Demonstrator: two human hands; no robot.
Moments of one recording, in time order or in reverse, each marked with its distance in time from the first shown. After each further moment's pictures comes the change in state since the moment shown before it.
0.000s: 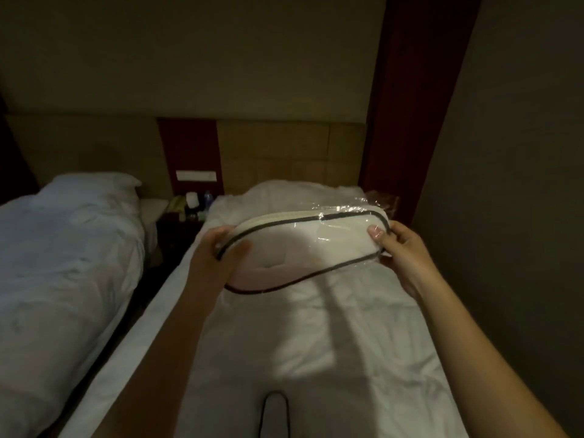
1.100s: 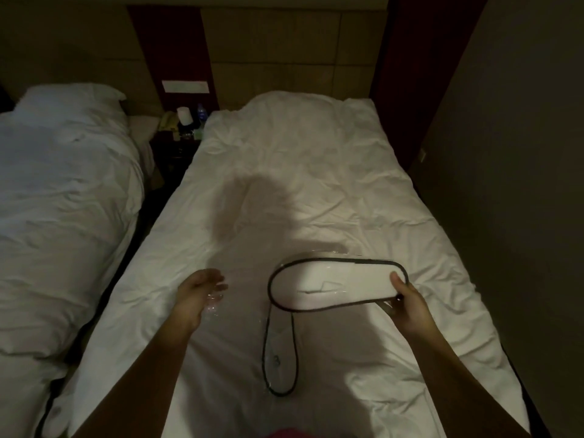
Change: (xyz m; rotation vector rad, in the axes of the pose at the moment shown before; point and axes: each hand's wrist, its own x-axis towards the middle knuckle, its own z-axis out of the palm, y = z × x) left_hand -0.136 -0.180 -0.029 -0.253 -0.016 -0.794; right_hand -0.129 0.218 -0.071 0.422 0.306 0.615
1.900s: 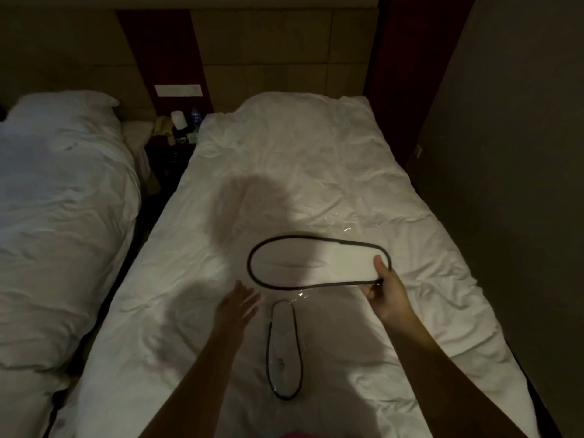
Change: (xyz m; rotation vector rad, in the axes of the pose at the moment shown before) left_hand -0.020 -0.034 0.055 -0.339 -0.056 -0.233; right_hand -0.005 0.006 0.063 0.240 0.006 0.011
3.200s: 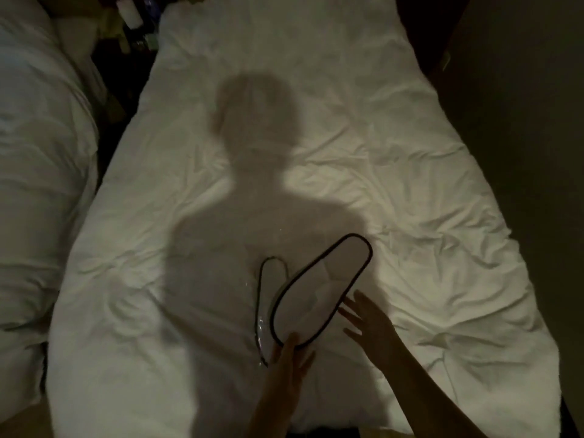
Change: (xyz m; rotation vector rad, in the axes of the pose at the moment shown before) left_hand 0.025 -0.216 0.011 -0.167 0.223 -0.442; right_hand 0.052 0.122 -0.137 -0.422 0.110 0.353
